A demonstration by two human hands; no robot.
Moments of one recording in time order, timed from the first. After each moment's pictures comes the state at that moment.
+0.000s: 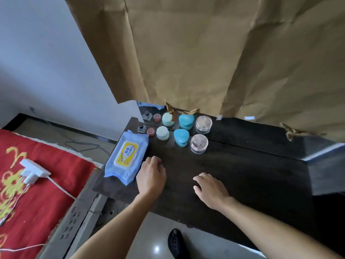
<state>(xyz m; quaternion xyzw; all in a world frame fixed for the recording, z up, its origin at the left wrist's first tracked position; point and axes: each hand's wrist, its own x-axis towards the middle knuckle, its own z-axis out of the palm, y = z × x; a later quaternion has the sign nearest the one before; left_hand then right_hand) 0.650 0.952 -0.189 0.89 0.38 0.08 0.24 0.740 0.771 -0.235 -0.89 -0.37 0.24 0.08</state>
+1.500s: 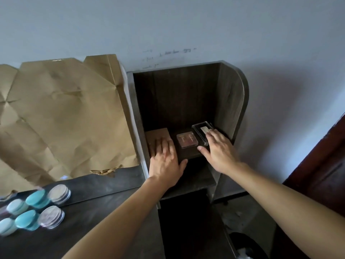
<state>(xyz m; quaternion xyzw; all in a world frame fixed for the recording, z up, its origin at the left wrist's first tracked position) 0.889 0.428 -0.028 0.99 -0.07 0.15 0.03 0.928 0.231 -0.030 -0.98 -0.11 -0.14 0.09</state>
